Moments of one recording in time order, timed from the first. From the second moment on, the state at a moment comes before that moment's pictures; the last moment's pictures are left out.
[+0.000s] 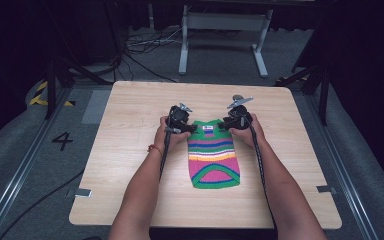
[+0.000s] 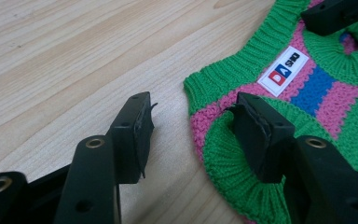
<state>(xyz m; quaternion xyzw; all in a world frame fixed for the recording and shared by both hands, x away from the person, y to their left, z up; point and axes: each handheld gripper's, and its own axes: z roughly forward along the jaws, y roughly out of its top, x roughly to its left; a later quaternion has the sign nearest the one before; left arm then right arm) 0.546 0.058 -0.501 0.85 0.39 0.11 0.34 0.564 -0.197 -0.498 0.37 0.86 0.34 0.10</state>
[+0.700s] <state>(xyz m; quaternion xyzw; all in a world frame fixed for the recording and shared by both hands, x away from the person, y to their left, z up) 0.546 0.051 -0.501 0.85 0.38 0.11 0.35 0.555 -0.191 -0.494 0.38 0.86 0.33 0.10</state>
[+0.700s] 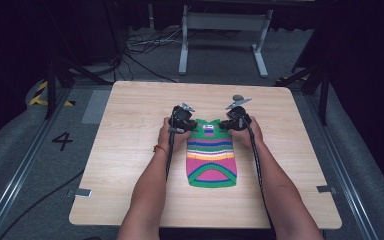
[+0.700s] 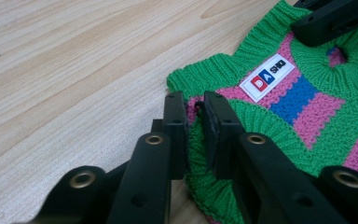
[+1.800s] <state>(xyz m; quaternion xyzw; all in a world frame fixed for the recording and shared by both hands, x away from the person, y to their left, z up) 0.517 0.064 -0.454 0.85 0.31 0.15 0.41 0.527 -0.211 -0.449 0.32 0.84 0.43 0.11</state>
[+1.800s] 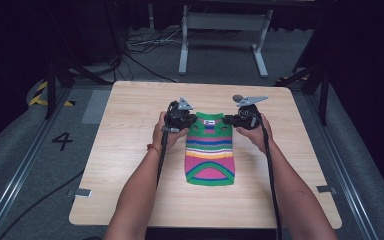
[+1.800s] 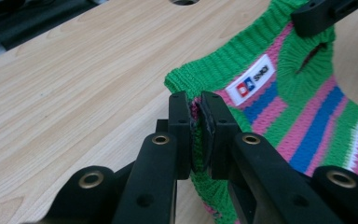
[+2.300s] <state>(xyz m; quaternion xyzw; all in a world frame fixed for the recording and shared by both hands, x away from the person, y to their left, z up) 0.490 0.071 -0.445 0.86 0.27 0.15 0.42 0.503 -0.215 -0.442 0.27 0.85 0.43 0.11</state>
